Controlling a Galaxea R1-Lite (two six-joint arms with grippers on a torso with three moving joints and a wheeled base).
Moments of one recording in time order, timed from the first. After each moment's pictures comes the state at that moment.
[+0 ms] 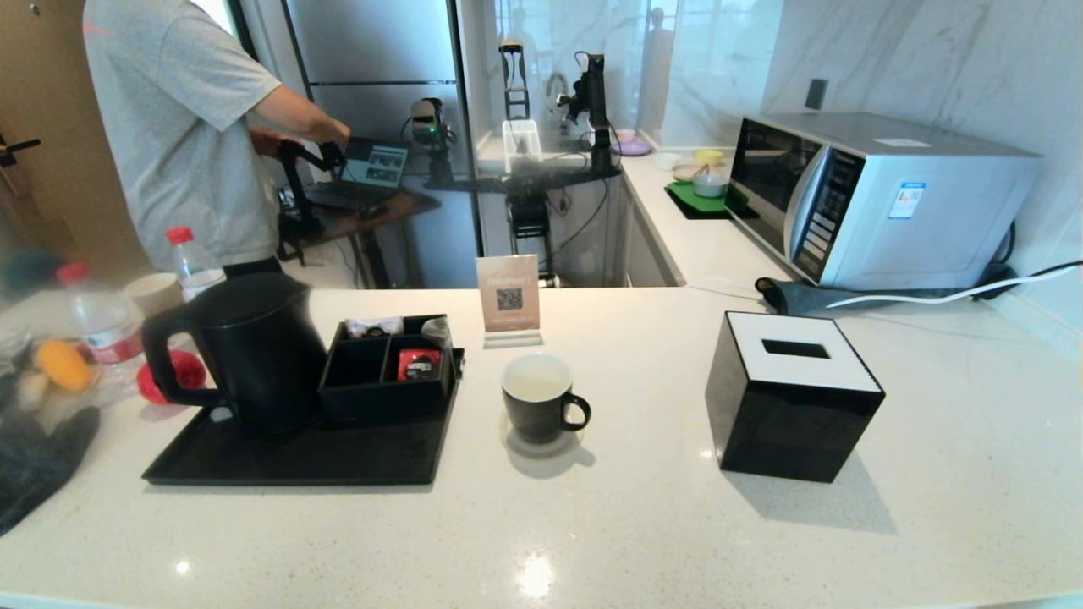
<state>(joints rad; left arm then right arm) 0.00 0.00 0.00 0.01 -0.02 0.07 0.00 0.00 0.00 0.00 0.01 -0.05</state>
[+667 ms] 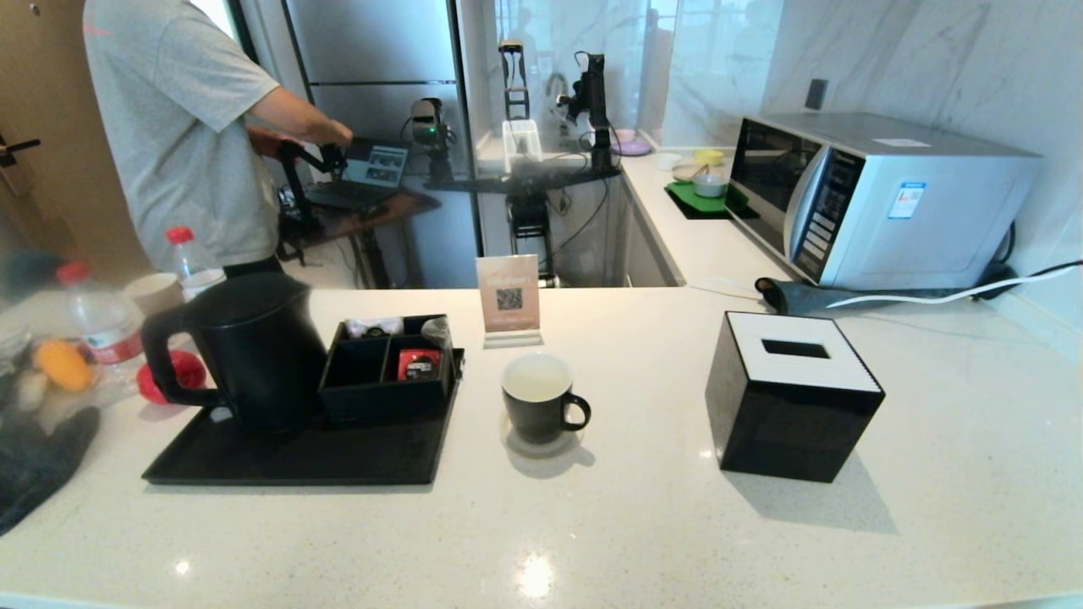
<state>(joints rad) 0.00 0.00 0.00 0.01 -0.02 0.07 0.01 0.00 0.00 0.00 0.01 -0.05</state>
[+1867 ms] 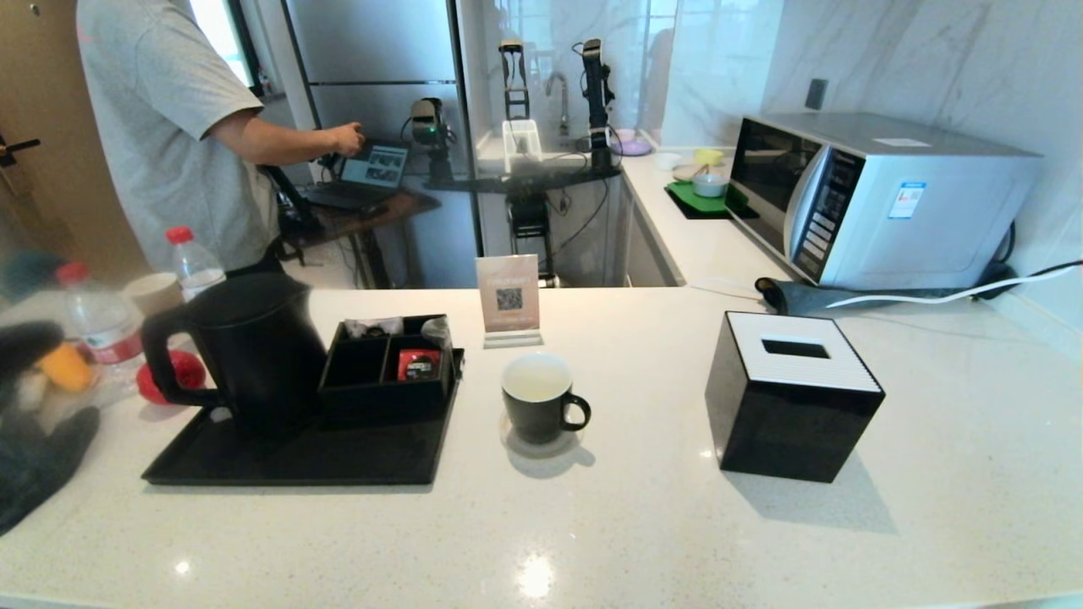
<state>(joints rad) -0.02 0.86 -0.81 0.12 -0.13 0.12 0.00 0.00 0.00 0.00 0.01 -0.05</state>
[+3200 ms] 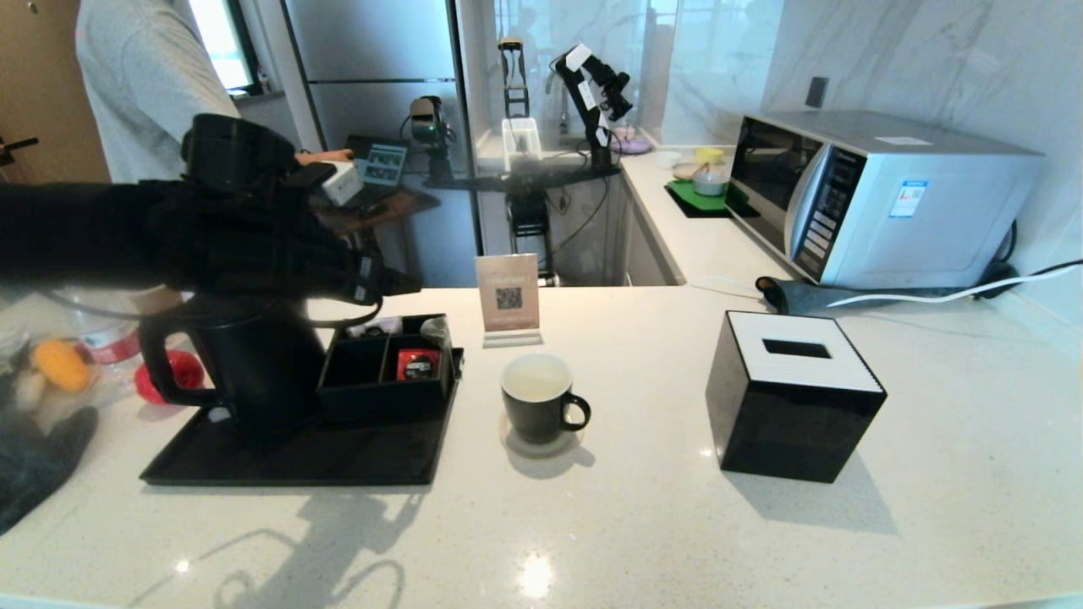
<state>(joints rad) -0.18 1.83 -1.40 0.13 -0.16 0.08 0.00 0.00 0.00 0.00 0.01 -0.05</state>
